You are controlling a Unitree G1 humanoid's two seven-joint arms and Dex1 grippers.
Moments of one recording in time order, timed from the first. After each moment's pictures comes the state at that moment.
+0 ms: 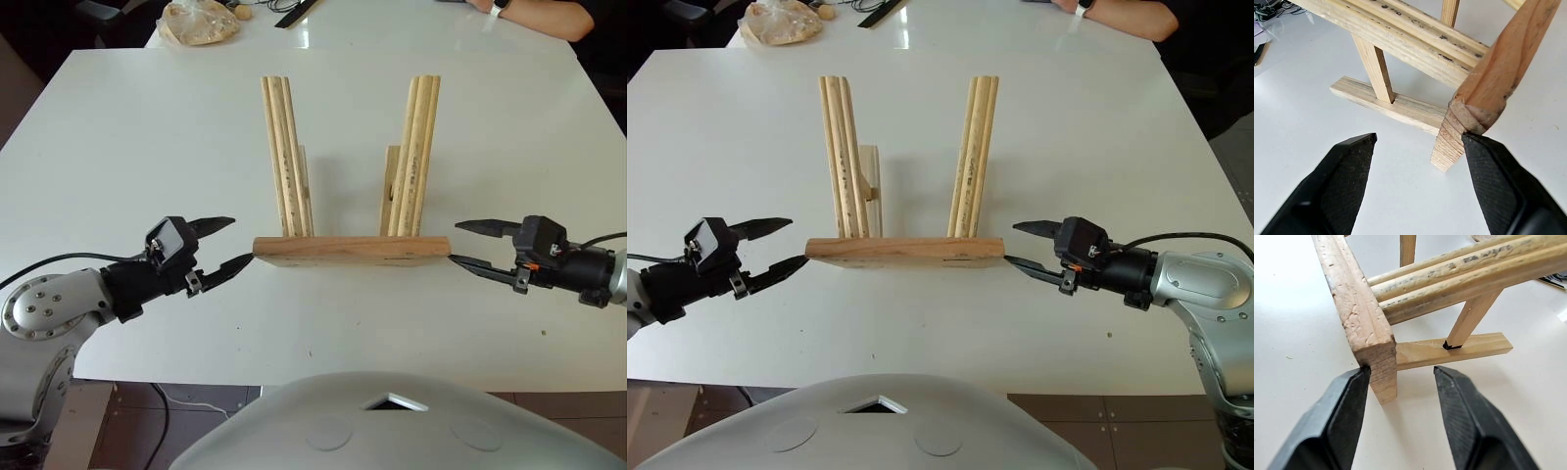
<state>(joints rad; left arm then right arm) 0.47 0.86 0.38 -0.69 -0.56 0.45 -0.86 0.35 -0.91 -0.27 -0.65 0.47 0.38 1.03</state>
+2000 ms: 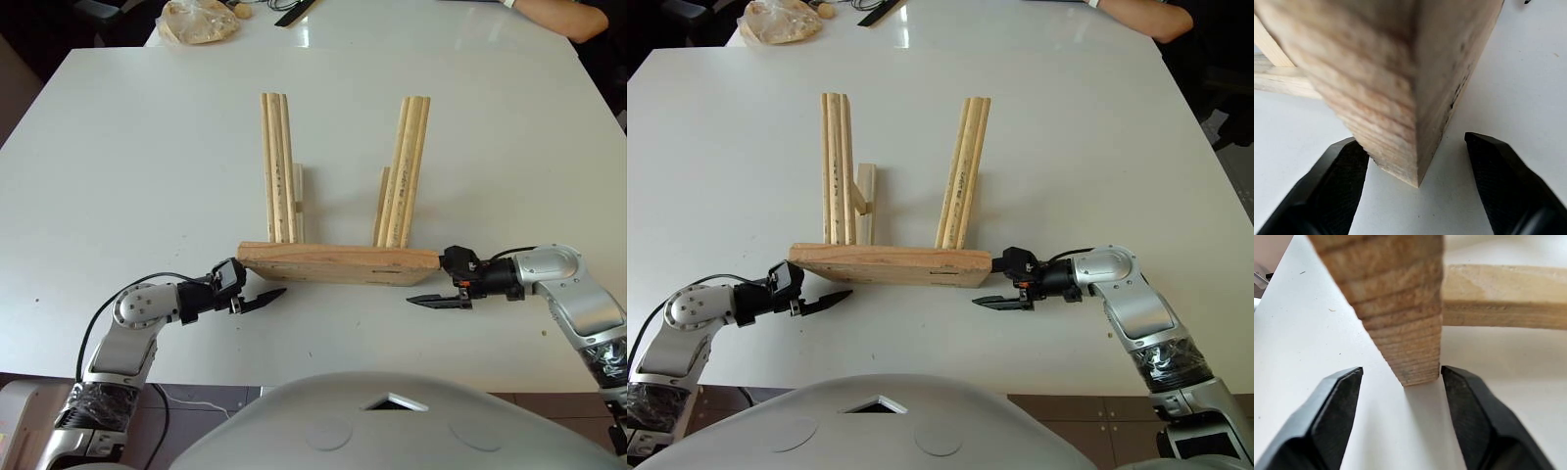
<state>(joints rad) 0.29 0.66 -0.04 -0.04 -0.22 -0.17 -1.08 0.05 -0.79 0.24 -0.10 0.26 0.14 1.26</state>
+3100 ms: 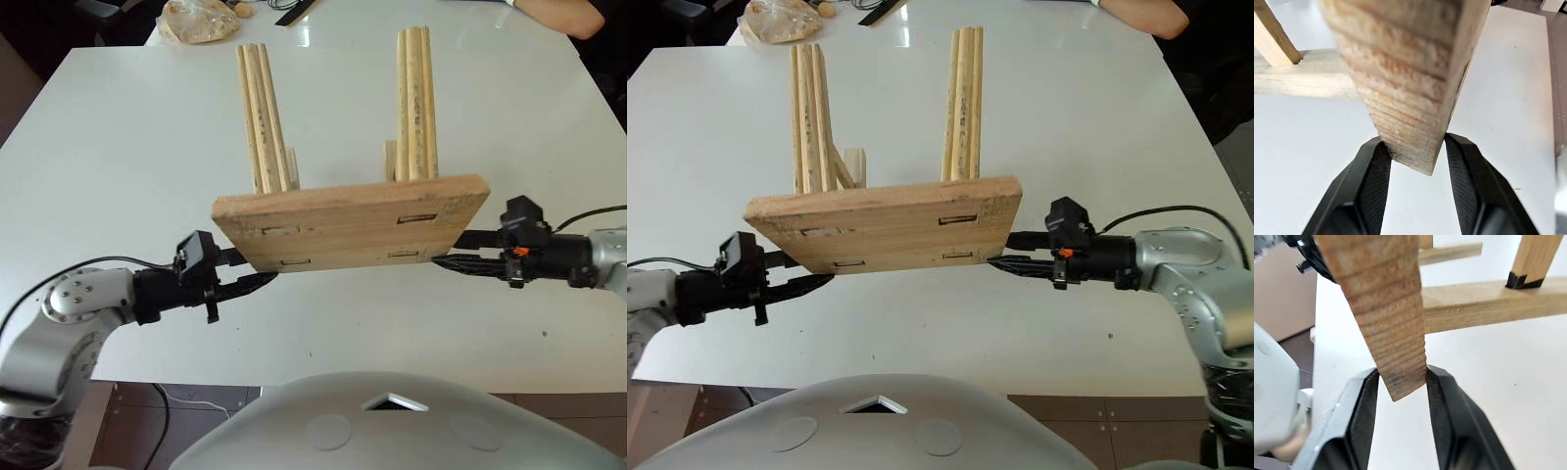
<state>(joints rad) 0.39 0.90 0.26 -0.61 -0.72 0.49 -1.03 0.12 -0.94 -0.22 -0.53 0.81 0.80 1.12</state>
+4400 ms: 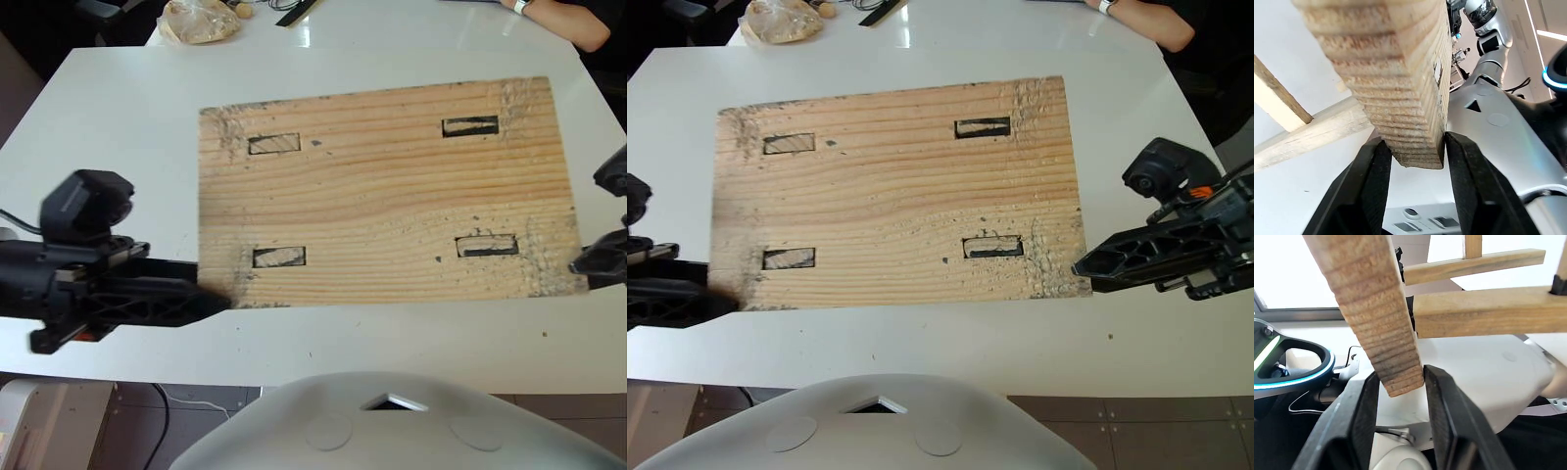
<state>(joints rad) 0.53 1.52 0.70 -0.45 -1.98 1.12 -0.94 0.60 -2.13 -0.36 -0.12 1.93 1.26 1.56</state>
